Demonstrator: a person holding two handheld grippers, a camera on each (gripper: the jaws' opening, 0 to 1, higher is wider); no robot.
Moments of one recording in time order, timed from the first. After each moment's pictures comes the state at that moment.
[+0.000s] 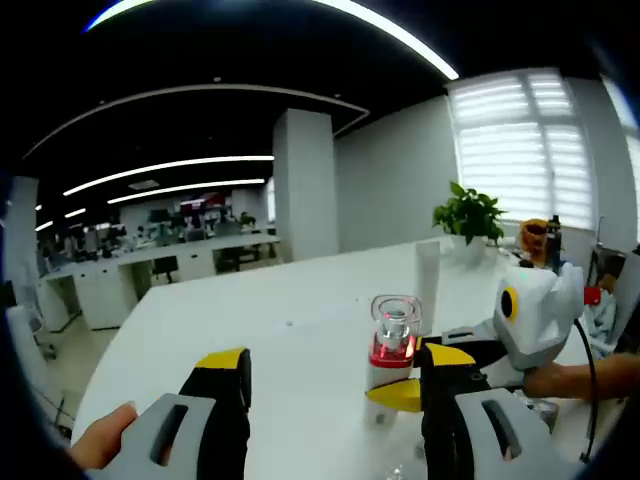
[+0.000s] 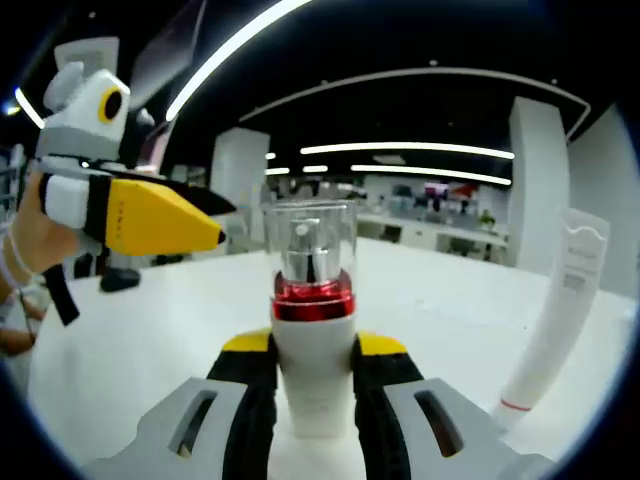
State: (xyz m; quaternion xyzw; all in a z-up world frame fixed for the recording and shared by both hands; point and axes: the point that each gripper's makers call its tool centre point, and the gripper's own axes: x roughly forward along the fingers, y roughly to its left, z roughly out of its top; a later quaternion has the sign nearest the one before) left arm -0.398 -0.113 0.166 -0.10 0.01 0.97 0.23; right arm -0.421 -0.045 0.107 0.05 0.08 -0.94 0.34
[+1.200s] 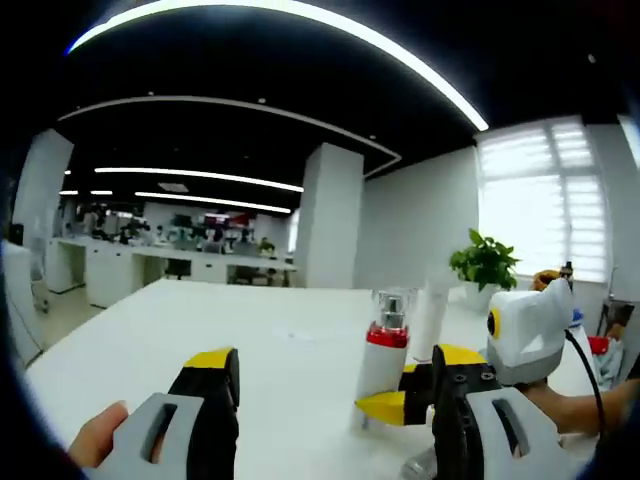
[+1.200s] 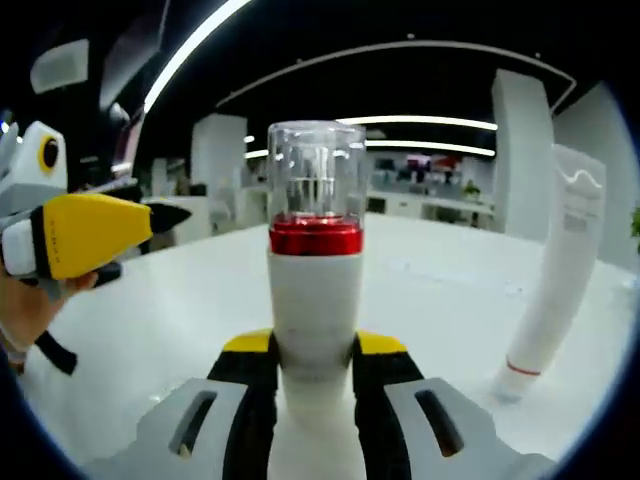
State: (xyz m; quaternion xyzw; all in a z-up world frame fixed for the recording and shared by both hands) left arm -0.396 -0.109 0.142 -0.03 -0.09 0.98 0.19; right arm -0.432 -0.031 0.073 0.11 0.07 -0.95 0.30
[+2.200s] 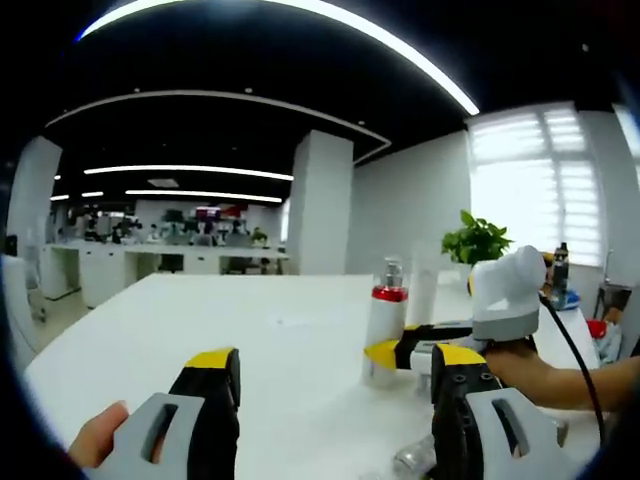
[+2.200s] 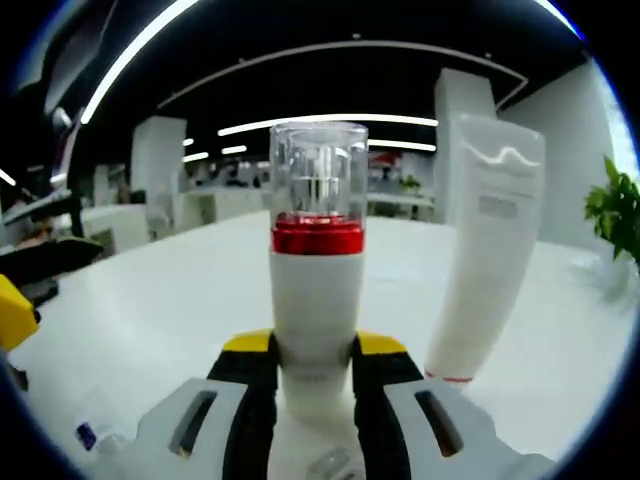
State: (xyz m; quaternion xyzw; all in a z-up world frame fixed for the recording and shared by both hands) left arm -0.394 -0.087 0.124 -0.05 -0.06 0.97 0.21; right arm -0.477 0.038 0.075 0.12 0.06 -0.98 0.16
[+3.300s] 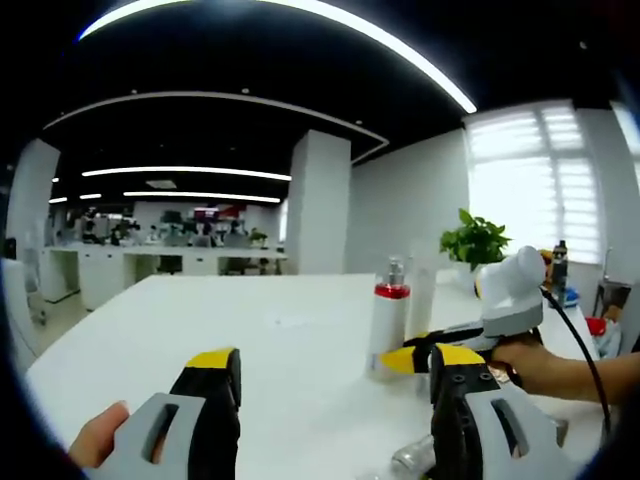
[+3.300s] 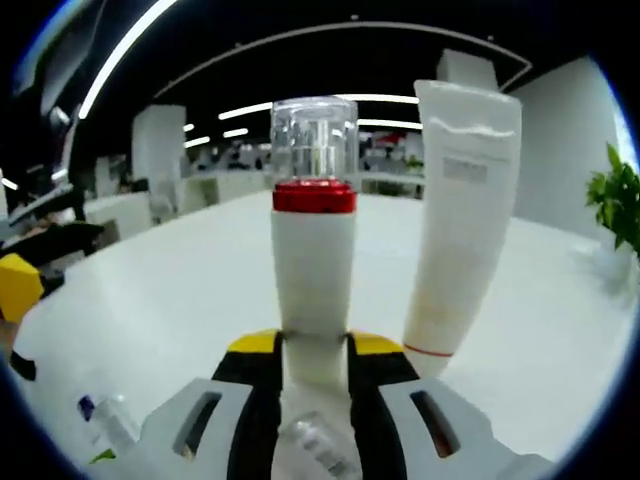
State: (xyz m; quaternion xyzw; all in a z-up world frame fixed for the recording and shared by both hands) left arm -0.392 -0.086 0.126 -0.05 -0.06 0.97 0.21; right arm -0.468 0.055 0.061 0.16 0.06 -0.97 0.18
